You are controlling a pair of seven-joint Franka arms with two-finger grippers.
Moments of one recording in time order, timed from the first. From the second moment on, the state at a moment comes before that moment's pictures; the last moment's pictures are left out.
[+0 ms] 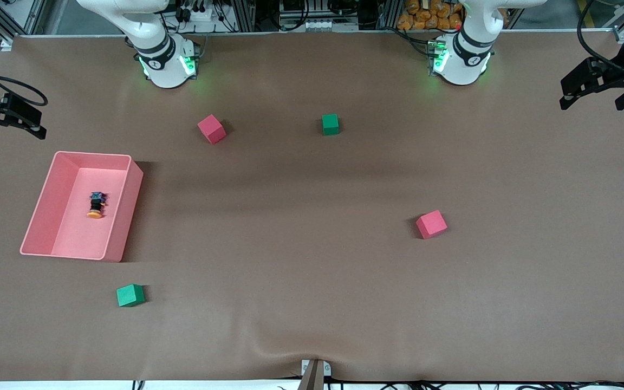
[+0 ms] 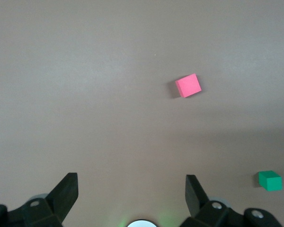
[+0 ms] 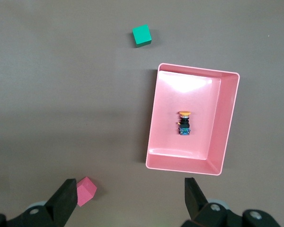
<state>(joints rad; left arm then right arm) -0.05 -0.10 -0.06 -1.52 0.03 1.44 -0.06 -0.03 0.04 0.04 -1.41 -0.02 1.43 -0.04</state>
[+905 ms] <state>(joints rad) -0.05 -0.10 -0.07 -1.52 0.03 1.44 -0.06 -0.22 0.31 0.03 -1.57 -0.04 1.69 -0.15</state>
